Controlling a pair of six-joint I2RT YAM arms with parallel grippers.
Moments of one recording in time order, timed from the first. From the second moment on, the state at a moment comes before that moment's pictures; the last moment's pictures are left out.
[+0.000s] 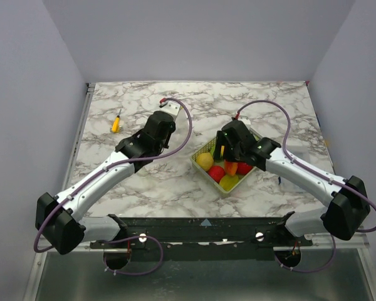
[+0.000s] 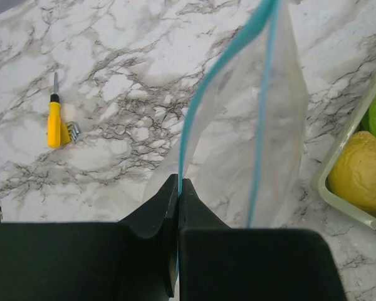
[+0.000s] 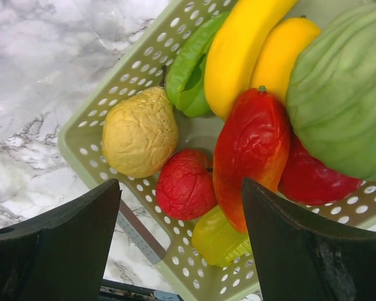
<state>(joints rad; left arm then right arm) -0.68 1.22 1.11 -0.47 -0.45 -0.05 0.73 1.36 1.07 -0.58 0.28 0.69</state>
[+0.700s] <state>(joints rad) -0.68 1.32 1.26 -0.57 -0.66 -0.07 0.75 1.33 1.05 -0.65 0.37 0.76</state>
